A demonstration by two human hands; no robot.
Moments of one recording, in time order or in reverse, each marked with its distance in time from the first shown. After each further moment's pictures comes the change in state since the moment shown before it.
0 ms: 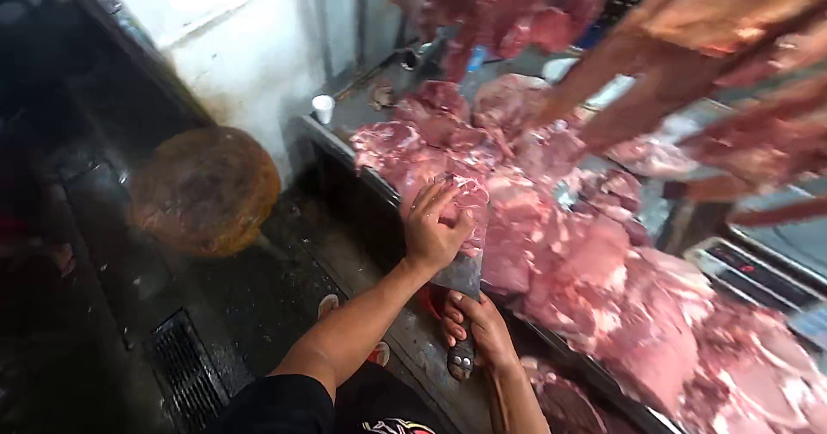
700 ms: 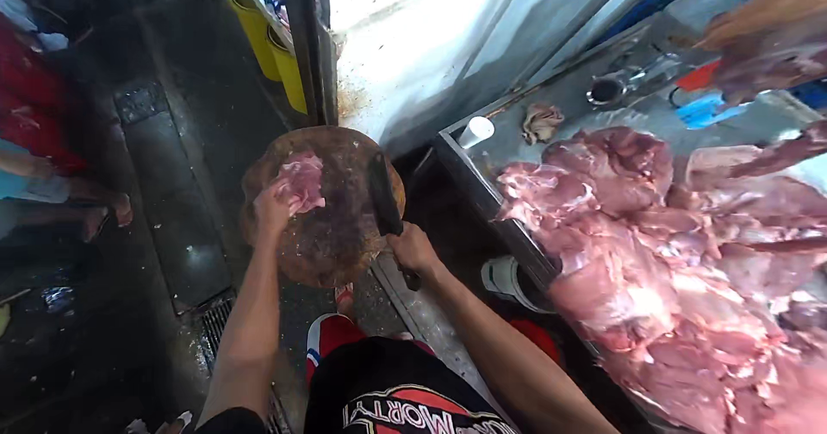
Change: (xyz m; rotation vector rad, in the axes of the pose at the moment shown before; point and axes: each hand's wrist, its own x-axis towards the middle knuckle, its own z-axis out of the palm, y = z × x) left_hand 0.155 -0.333 -0.640 0.597 0.134 -0.601; right_hand 0.333 0.190 0.421 -1.374 -0.178 0.263
